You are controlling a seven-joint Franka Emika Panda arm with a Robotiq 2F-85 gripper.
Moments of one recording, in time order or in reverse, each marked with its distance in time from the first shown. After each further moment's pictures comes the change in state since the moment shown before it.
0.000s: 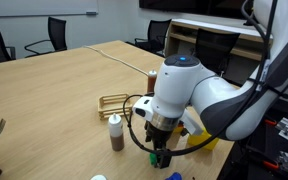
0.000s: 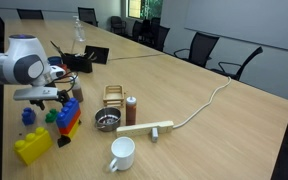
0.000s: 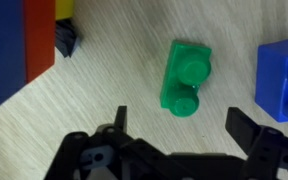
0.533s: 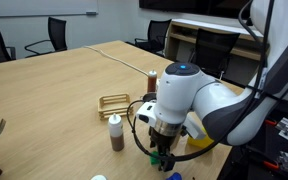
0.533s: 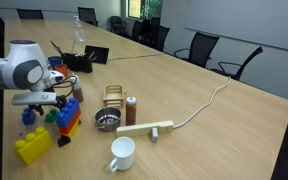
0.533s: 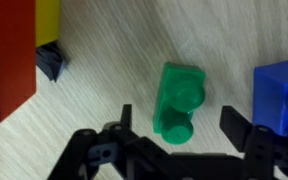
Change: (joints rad) arm 0.001 0.022 -0.001 -0.016 0.000 0.000 0.001
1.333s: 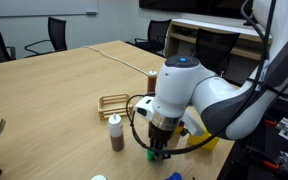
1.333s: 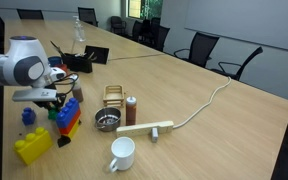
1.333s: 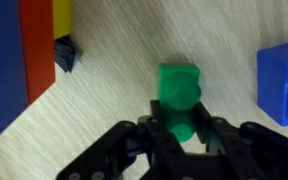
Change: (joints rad) arm -0.007 -0.025 0.000 0.006 0.003 -0.007 0.044
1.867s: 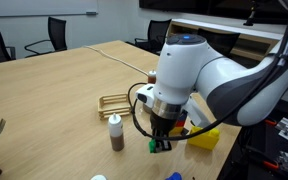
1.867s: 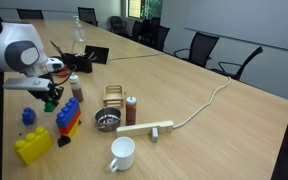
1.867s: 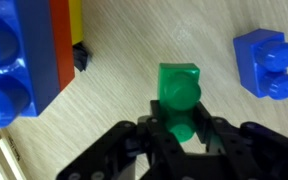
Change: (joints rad) arm 0.001 -0.106 0.012 -0.017 0.025 -0.107 0.099
